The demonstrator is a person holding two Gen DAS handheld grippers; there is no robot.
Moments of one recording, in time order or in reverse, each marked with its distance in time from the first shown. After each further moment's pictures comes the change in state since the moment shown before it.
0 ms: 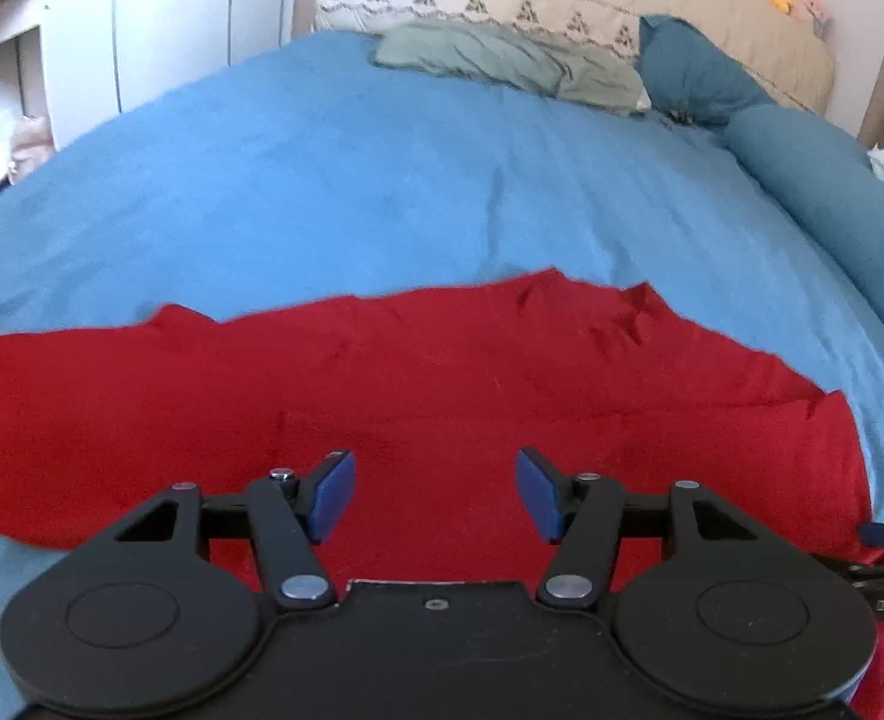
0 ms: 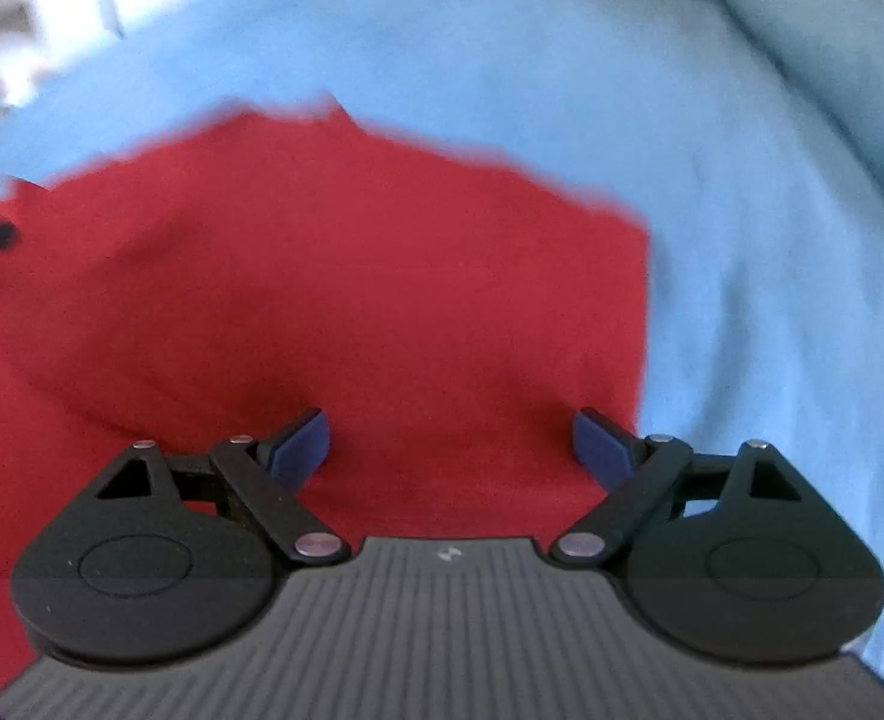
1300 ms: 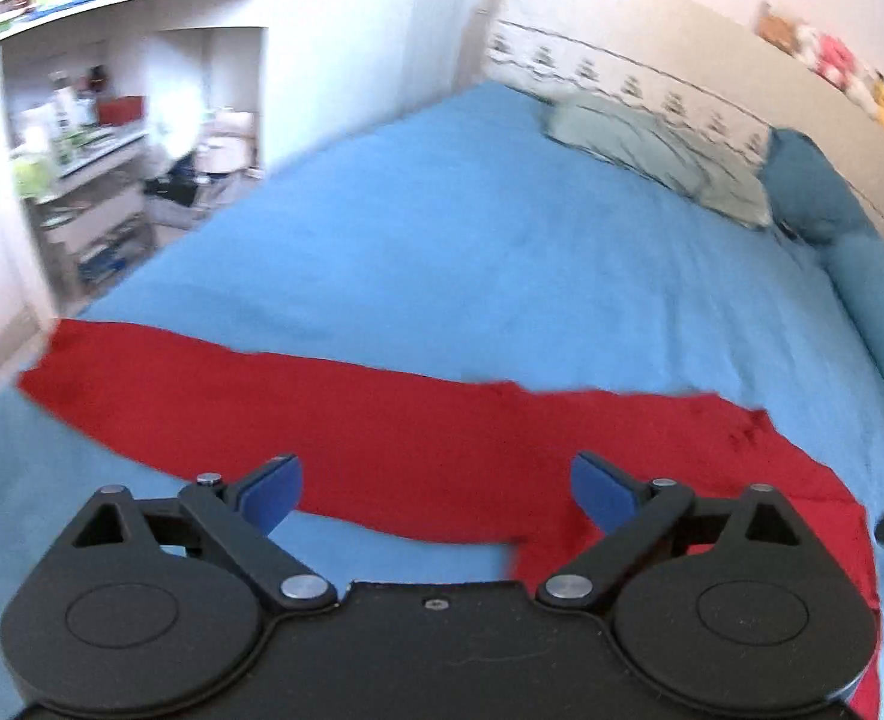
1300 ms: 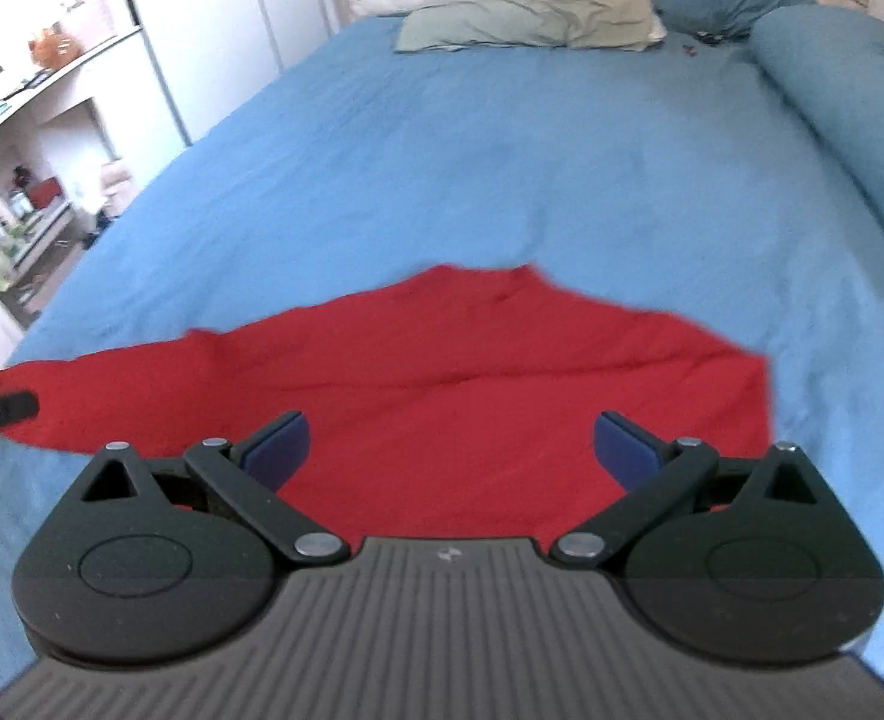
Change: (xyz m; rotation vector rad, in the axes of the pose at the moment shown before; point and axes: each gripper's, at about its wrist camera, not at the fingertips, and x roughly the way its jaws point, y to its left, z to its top) left arm -0.158 0.176 0.014 -0.218 -0.062 0.155; right arm -0.120 0.155 0.084 0.020 -0.085 0.108
